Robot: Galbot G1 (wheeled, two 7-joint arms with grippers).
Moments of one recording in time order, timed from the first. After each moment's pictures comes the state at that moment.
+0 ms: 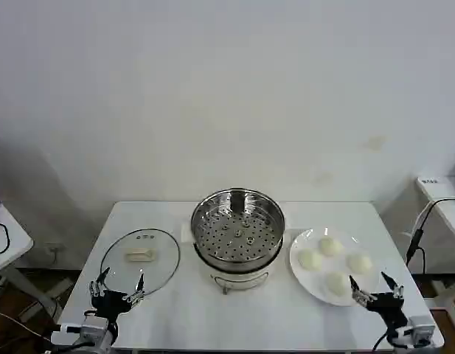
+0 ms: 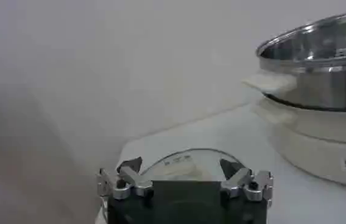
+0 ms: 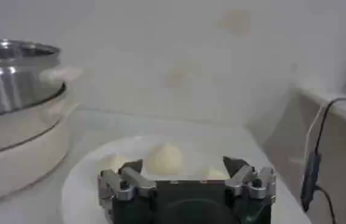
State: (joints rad) left arm 1.63 -1.42 -0.70 -2.17 0.15 0.33 0.11; right arm -1.56 1.22 0.92 1.97 0.24 -0.25 -0.24
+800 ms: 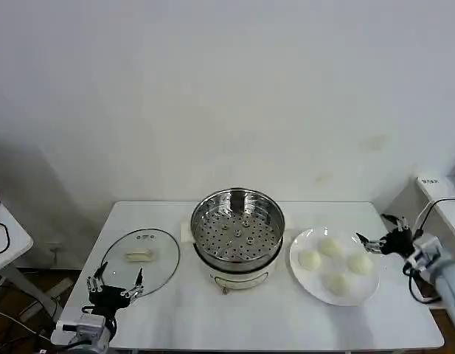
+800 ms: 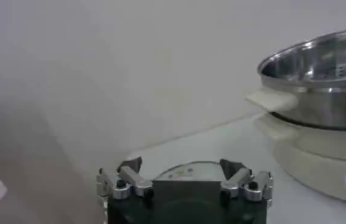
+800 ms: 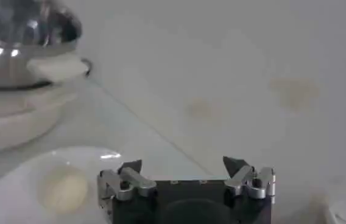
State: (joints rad) left arm 1.63 -1.43 -0.71 -2.21 0.15 0.34 0.12; right arm -1.01 0.63 0.57 1.70 0.01 -0.41 -0.74
